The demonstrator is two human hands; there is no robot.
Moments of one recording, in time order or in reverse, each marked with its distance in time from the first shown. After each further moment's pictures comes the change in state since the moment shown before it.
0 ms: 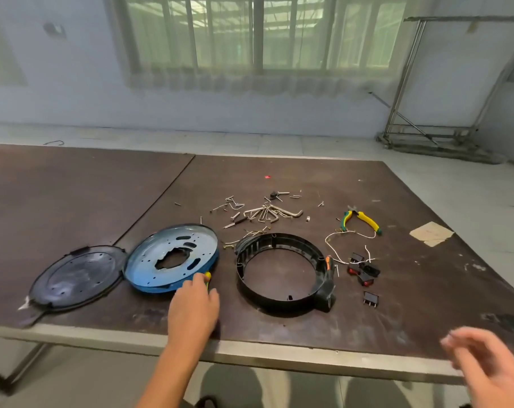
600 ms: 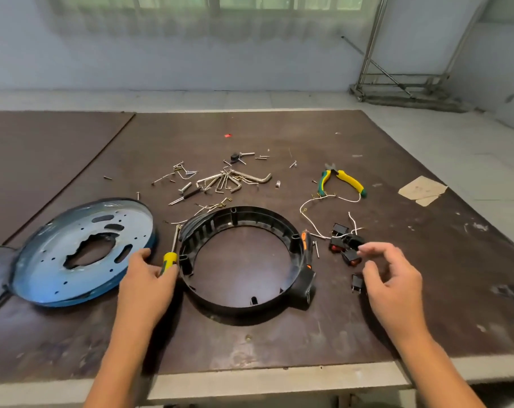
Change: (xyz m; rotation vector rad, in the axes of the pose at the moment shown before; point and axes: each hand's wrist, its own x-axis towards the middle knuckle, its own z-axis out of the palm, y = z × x) left_hand 0.073 0.014 0.073 -0.441 -0.095 -0.191; right_hand 0.067 0.046 0.089 -0.281 -0.107 -0.251
